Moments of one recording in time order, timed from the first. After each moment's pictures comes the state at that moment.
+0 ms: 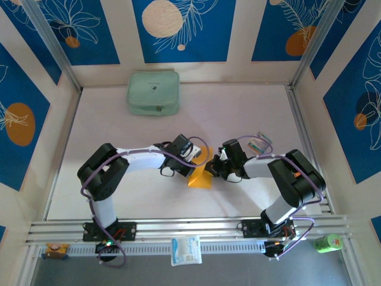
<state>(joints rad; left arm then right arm) -0.80 1.82 1.02 -0.32 0.24 -0.18 0.48 1.59 0.52 0.15 -0.53 1.04</state>
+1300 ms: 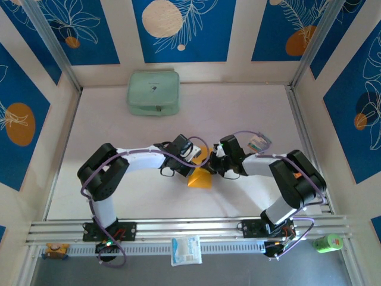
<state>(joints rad) -0.80 1.82 1.02 -0.32 0.24 -0.18 0.51 1.60 0.59 0.11 -0.59 1.01</state>
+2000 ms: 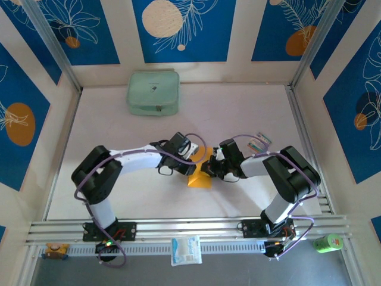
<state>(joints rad) -0.78 1.73 1.02 -0.36 0.22 -0.25 0.51 1.65 0.54 0.22 -0.59 1.01</state>
